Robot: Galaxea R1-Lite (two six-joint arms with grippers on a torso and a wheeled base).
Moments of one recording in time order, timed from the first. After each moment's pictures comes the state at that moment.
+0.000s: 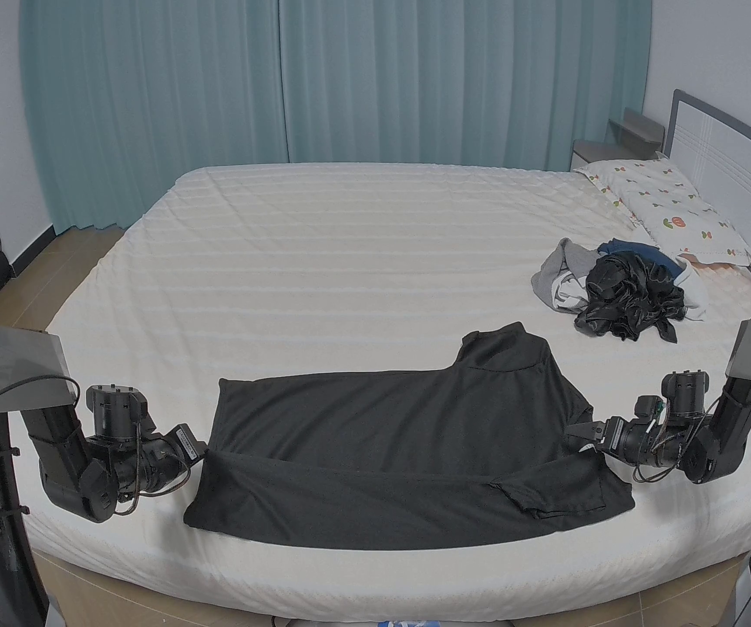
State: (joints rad) left arm -0.04 2.24 -0.46 -1.14 -0.20 -0.67; right arm -0.06 2.31 -0.57 -1.06 0.48 0.41
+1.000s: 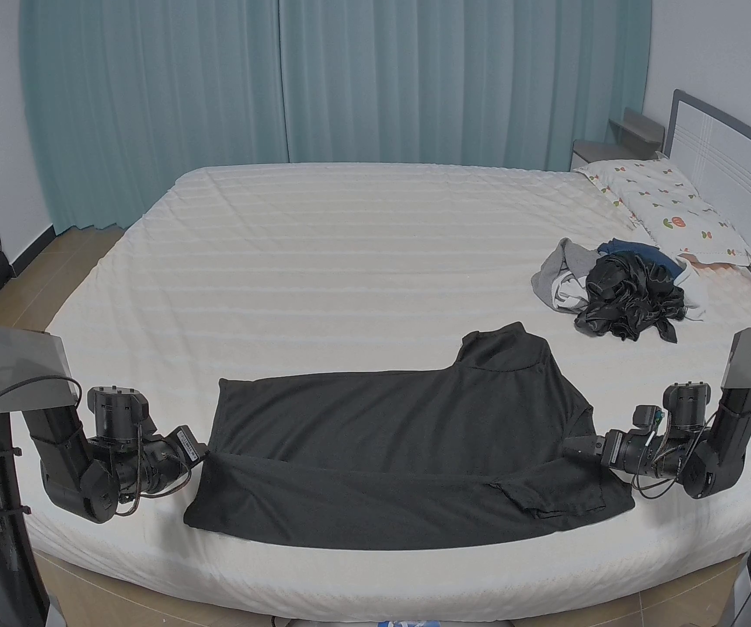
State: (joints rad) left arm -0.04 2.25 -0.46 -1.14 -0.20 -0.67; right arm -0.06 2.35 -0.49 -1.21 0.52 0.31
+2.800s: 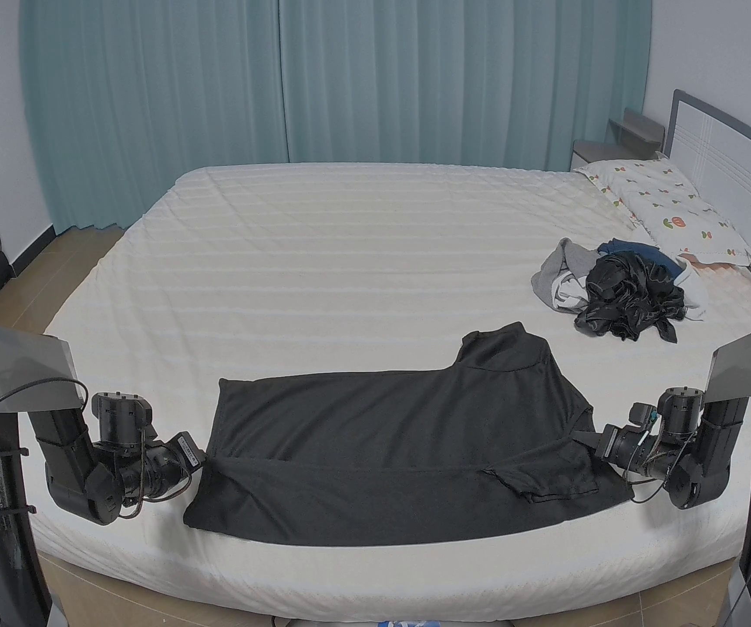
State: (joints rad) left arm -0.03 2.29 -0.47 -1.14 -0.16 -0.66; right arm -0.06 2.48 -0.53 -1.45 0.51 0.41
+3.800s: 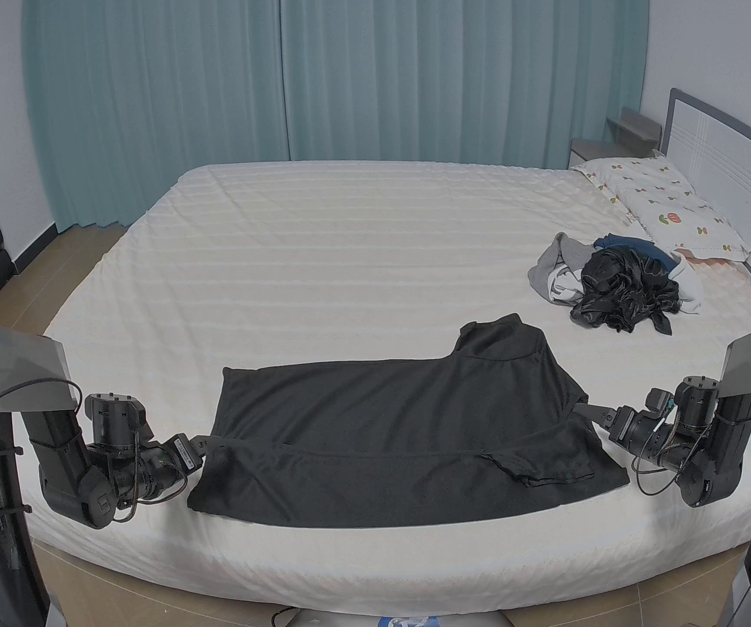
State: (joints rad) left arm -0.02 2.26 -0.43 -1.19 -0.18 -0.62; right arm -0.09 2.41 -0.47 -1.55 0.51 0.54
